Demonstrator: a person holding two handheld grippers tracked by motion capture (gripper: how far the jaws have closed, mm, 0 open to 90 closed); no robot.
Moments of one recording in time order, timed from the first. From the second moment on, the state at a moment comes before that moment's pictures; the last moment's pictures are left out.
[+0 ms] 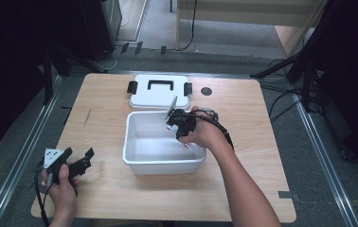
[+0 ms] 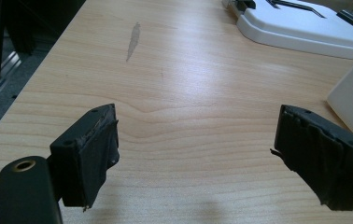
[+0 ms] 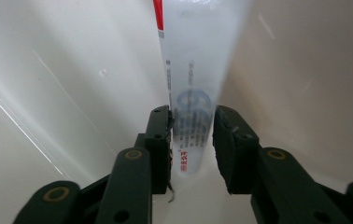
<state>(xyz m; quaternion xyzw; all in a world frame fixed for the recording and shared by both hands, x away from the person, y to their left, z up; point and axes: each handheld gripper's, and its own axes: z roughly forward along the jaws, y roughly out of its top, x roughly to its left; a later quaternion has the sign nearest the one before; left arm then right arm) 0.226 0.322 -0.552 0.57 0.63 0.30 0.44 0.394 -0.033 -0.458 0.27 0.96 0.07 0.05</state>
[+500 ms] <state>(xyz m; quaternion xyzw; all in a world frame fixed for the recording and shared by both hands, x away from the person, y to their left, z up) 0.226 0.322 -0.552 0.57 0.63 0.30 0.44 0.393 -0.041 -0.441 0.29 0.95 0.12 0.05</state>
